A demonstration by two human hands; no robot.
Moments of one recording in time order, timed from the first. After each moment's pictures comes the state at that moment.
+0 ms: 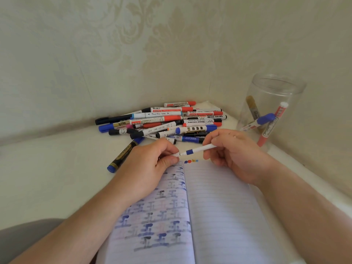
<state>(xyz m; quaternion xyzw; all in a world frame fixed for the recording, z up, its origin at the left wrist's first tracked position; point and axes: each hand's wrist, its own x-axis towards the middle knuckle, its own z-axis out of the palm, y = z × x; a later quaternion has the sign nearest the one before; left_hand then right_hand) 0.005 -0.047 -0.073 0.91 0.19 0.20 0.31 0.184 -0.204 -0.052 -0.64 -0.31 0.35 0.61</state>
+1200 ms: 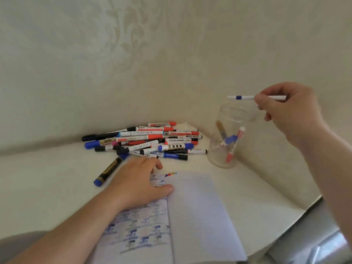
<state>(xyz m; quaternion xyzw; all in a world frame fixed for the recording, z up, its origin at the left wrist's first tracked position) 0.013 -0.052 -0.061 0.96 0.21 0.04 0.17 0.246 -0.291 0.081 -0.76 -0.30 -0.15 0.56</state>
